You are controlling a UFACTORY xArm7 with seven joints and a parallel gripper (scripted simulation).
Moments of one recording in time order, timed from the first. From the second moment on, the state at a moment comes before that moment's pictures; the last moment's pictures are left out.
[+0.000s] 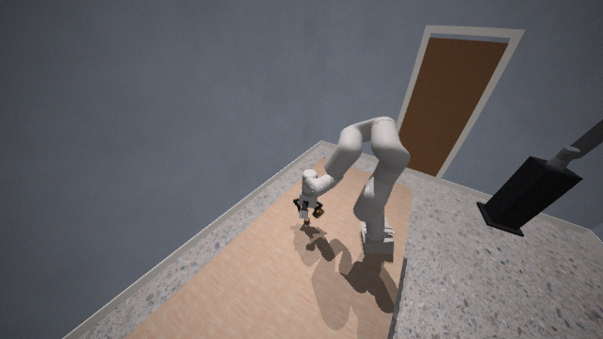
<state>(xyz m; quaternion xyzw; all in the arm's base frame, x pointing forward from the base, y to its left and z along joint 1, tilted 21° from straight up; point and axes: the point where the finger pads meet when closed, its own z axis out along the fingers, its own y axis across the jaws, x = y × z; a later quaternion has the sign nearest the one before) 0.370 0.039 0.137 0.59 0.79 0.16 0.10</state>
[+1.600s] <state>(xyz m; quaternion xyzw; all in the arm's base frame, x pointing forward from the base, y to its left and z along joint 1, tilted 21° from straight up) 0.369 0.039 0.133 0.94 0.28 0.19 -0.02</state>
